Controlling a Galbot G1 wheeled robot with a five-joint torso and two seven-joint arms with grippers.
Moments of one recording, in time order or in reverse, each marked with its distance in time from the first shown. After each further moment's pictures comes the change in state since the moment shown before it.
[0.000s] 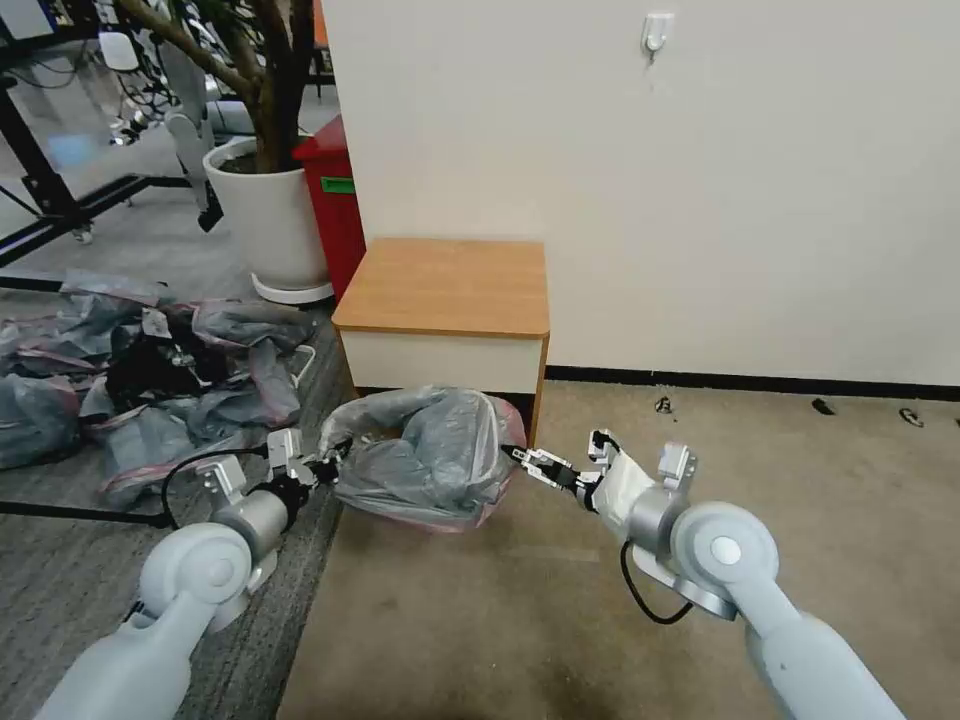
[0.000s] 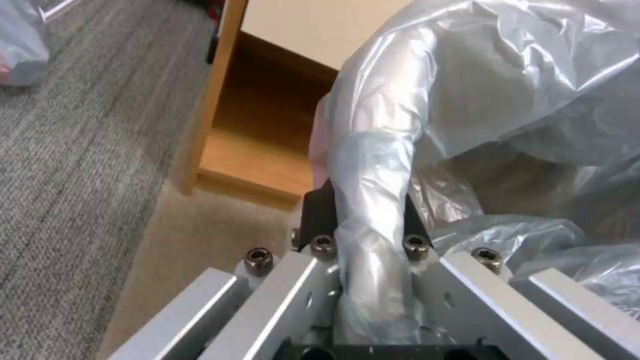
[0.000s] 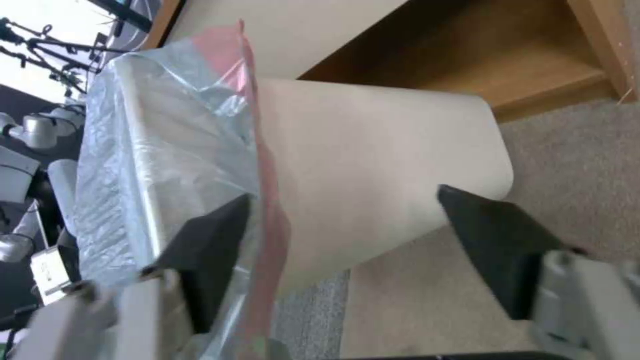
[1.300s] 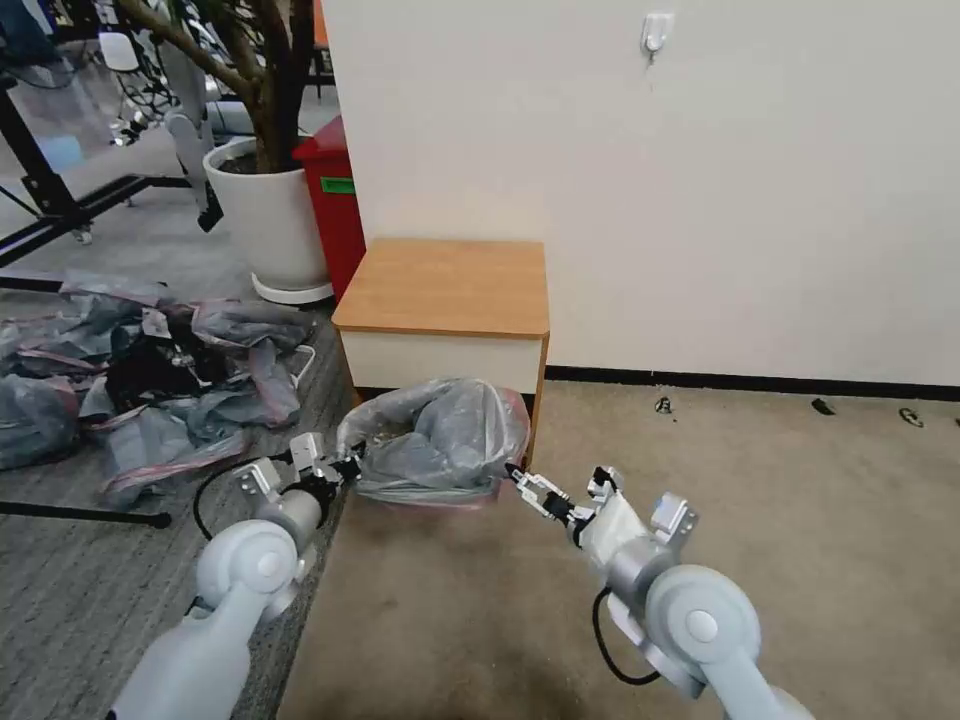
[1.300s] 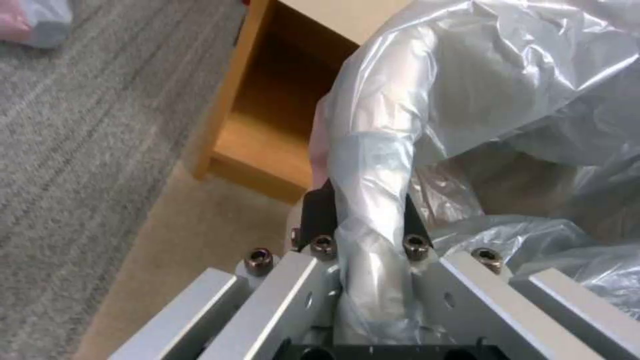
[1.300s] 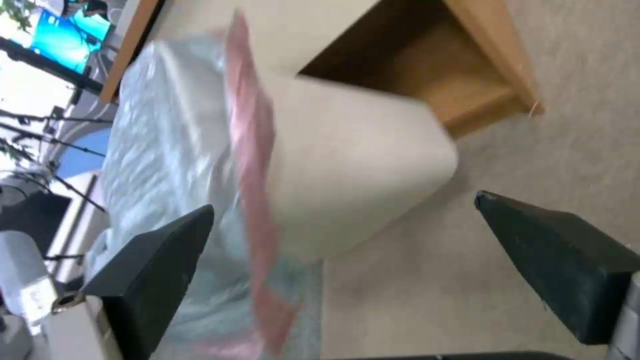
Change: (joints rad) left arm -0.049 -0.109 0.034 0.063 0.044 -0.004 -0.082; right arm -0.195 0.097 0.016 0.109 -0.224 0.159 0.060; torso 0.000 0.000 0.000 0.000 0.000
